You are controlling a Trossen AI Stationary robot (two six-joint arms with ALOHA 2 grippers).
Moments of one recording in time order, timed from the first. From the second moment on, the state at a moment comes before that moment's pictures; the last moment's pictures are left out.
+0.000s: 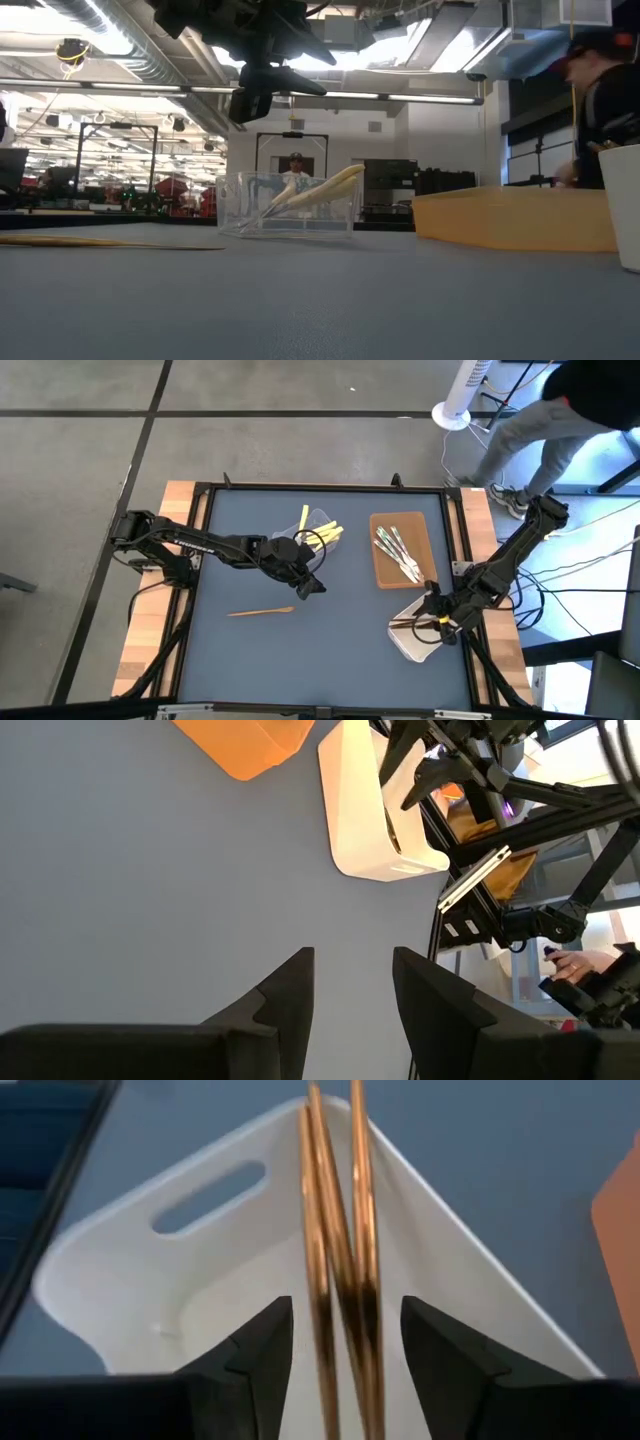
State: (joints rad) left arm -0.03 1.52 0.95 0.02 0.17 -0.91; right arm 0.86 0.73 0.34 -0.46 0.32 0.67
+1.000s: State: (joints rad) left arm -0.11 1.52 0.95 -0.19 0.17 -0.51; right arm 0.86 0.73 0.67 -0.46 0.62 0.46
